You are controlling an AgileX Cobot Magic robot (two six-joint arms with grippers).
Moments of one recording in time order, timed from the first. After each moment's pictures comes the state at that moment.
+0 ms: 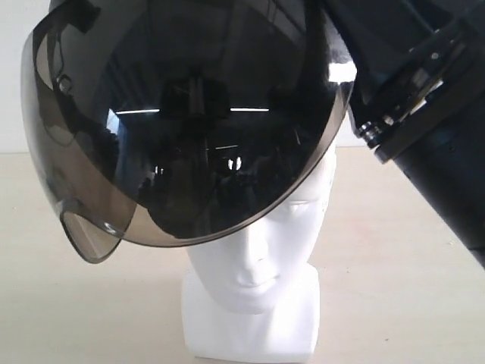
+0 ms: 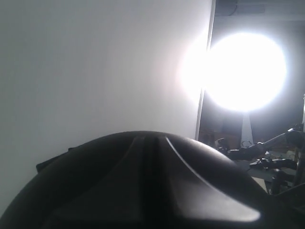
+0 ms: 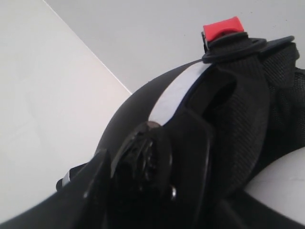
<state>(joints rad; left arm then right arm) -0.10 1.26 -0.92 1.01 -1.08 -1.18 0.94 1.16 -0.43 0.22 -1.26 0.69</state>
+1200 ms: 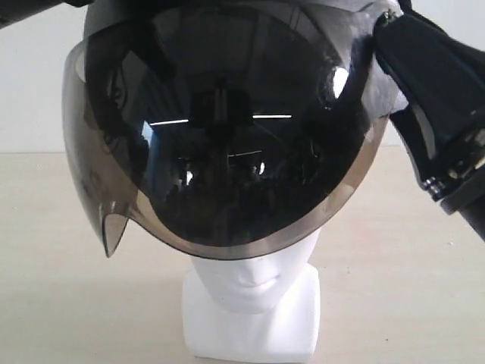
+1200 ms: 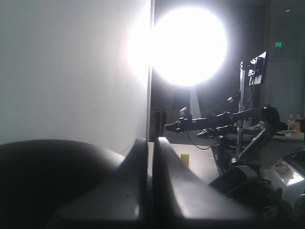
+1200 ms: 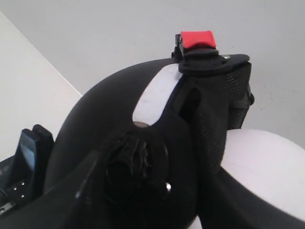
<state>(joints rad) -0.31 1.31 -0.98 1.09 -1.06 -1.14 0.95 1.03 -0.28 0.39 -1.19 0.58</state>
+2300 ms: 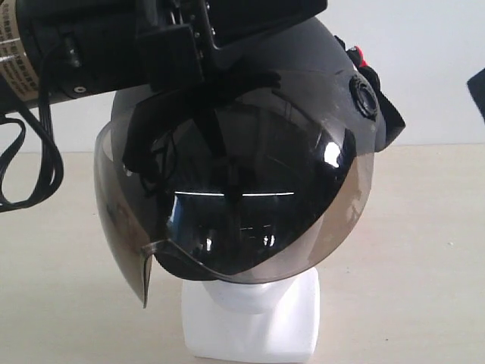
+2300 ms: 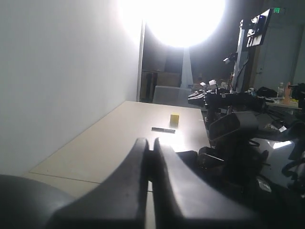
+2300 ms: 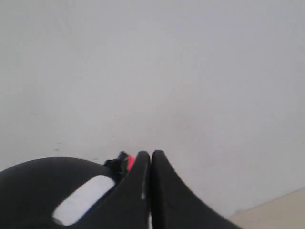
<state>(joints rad) -0.44 1.42 -0.99 1.14 -0.93 -1.13 0.93 0.92 -0.27 0.79 -1.13 -0.03</state>
